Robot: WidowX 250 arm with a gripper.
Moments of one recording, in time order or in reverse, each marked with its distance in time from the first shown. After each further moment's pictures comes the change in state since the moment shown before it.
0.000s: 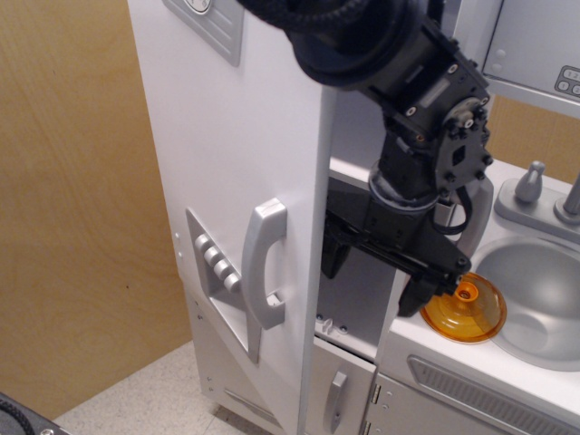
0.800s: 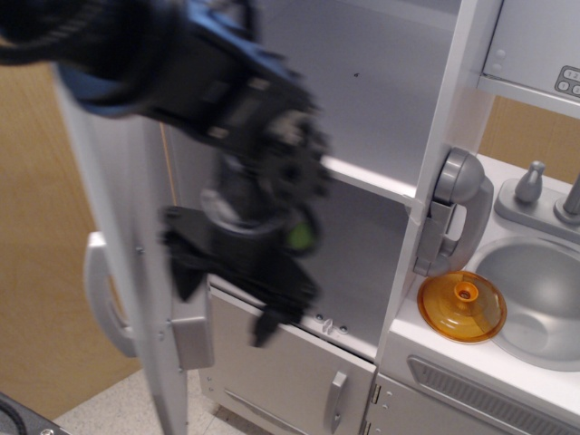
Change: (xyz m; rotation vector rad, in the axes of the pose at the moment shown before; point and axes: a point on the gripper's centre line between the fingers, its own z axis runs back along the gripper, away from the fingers) arm -0.072 0.080 0.015 0.075 0.072 0.046
